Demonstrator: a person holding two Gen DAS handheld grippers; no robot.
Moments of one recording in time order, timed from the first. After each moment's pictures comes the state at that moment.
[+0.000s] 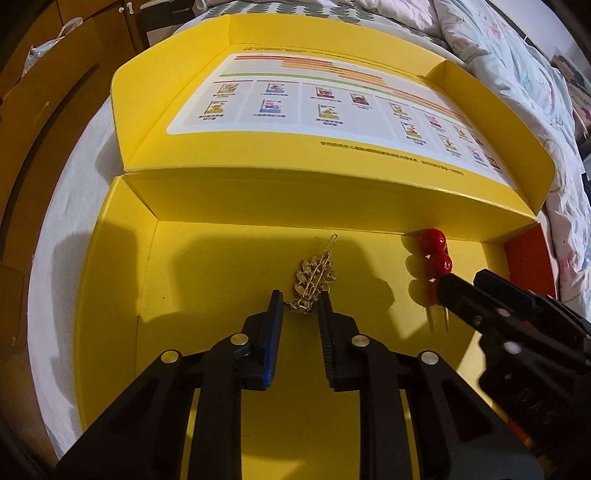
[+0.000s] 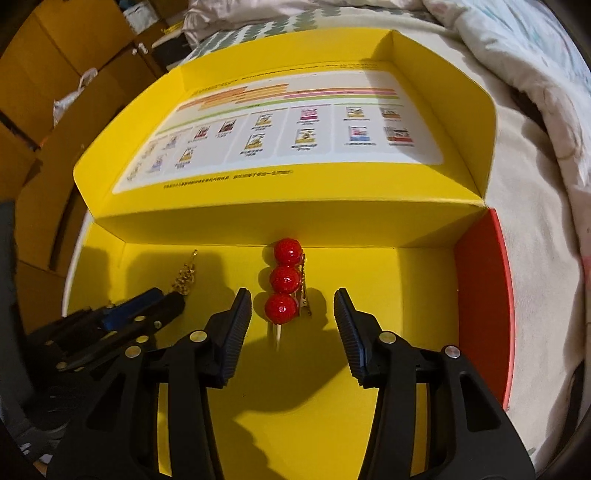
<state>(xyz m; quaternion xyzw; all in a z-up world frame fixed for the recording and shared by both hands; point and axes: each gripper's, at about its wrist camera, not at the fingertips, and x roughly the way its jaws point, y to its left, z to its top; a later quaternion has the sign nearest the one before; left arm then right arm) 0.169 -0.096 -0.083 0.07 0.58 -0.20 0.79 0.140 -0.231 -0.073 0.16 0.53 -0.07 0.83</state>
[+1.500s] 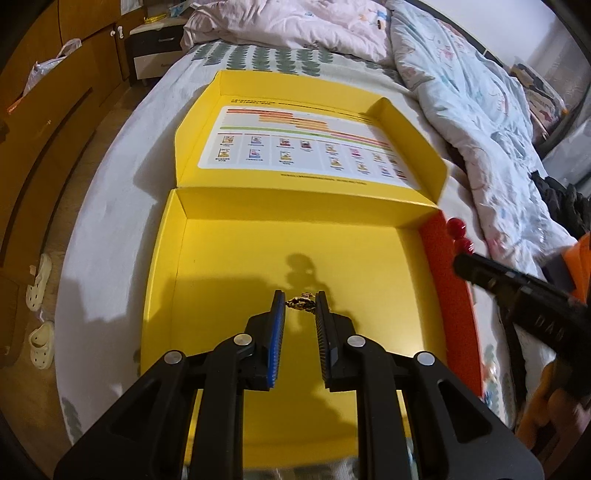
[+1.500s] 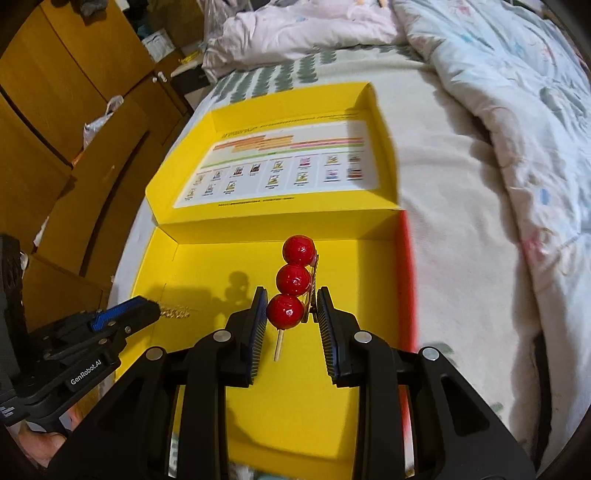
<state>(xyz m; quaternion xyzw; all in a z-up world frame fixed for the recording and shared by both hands) 0.103 -0.057 0.016 0.04 0.54 -0.26 0.80 0.053 -0.245 0.030 0.19 0.48 -0.05 0.85</state>
